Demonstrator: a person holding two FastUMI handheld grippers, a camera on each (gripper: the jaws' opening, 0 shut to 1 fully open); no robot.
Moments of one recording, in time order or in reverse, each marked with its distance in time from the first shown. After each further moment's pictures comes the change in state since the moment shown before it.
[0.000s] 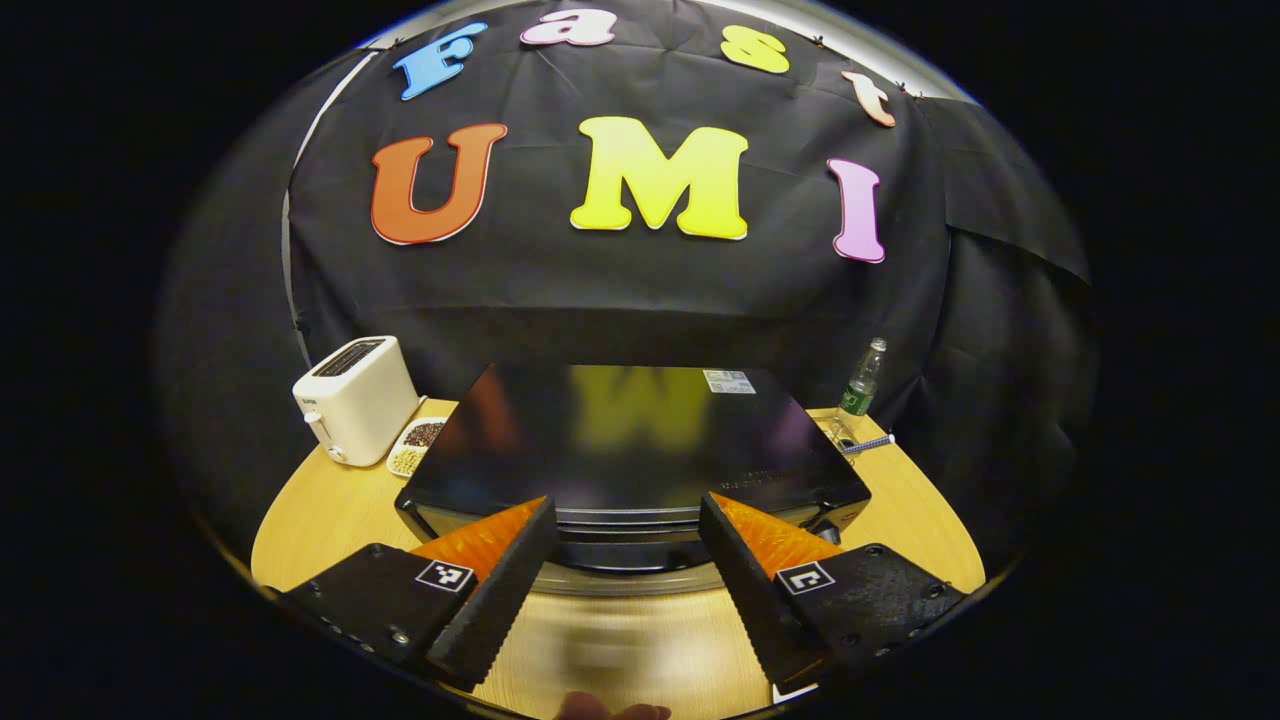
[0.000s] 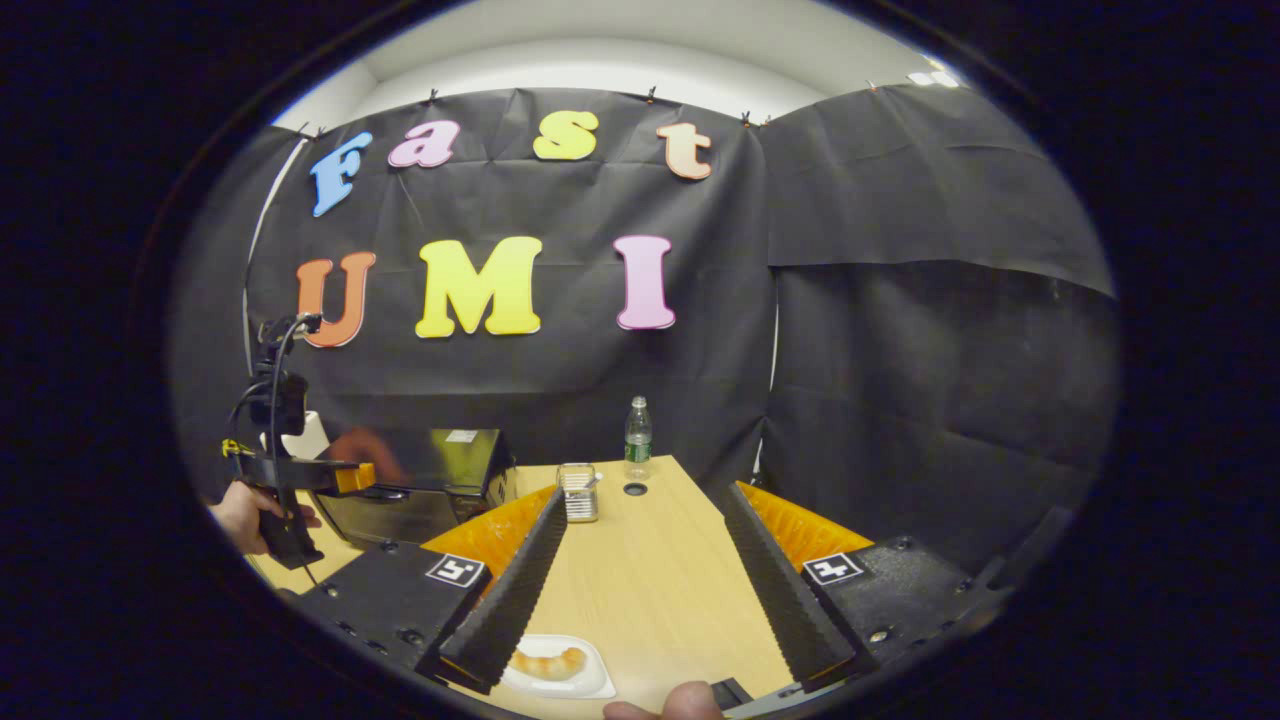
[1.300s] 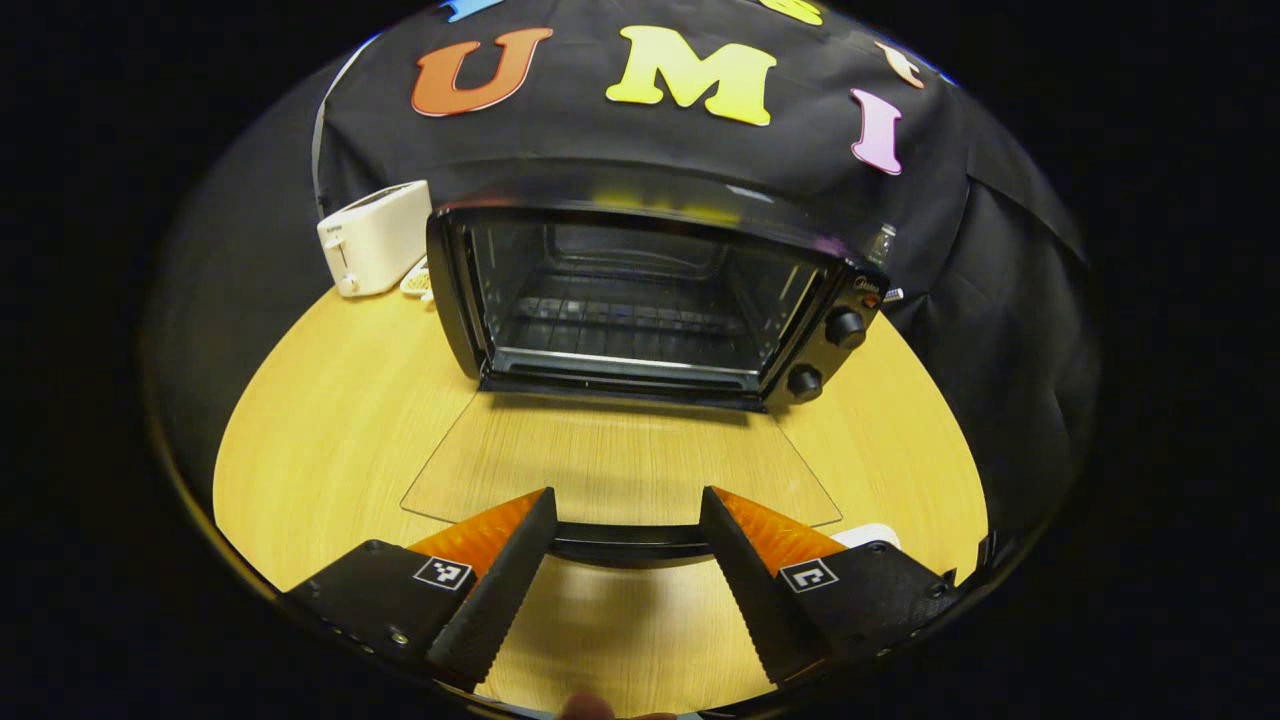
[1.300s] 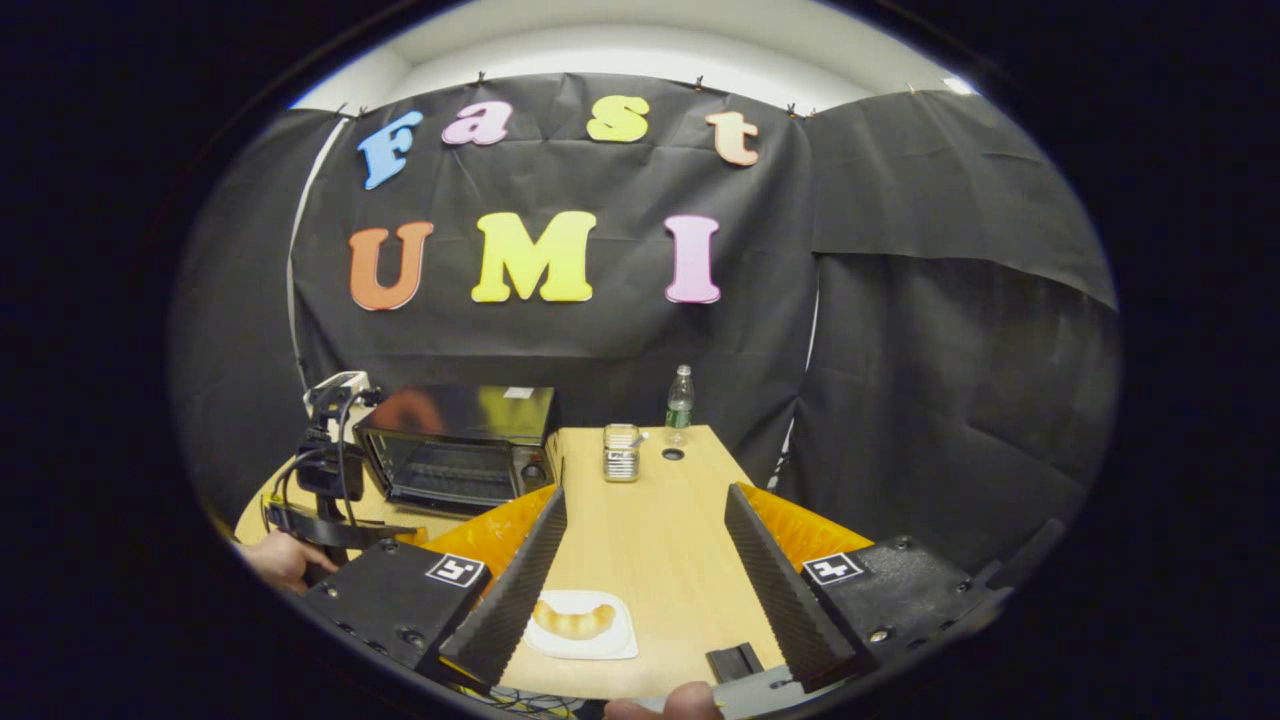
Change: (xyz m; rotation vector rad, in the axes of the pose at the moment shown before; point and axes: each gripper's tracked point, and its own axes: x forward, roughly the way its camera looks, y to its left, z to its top) left arm -0.065 0.001 -0.182 -0.104 0.356 -0.006; right arm -0.066 0.033 -0.034 -0.080 0.082 0.107
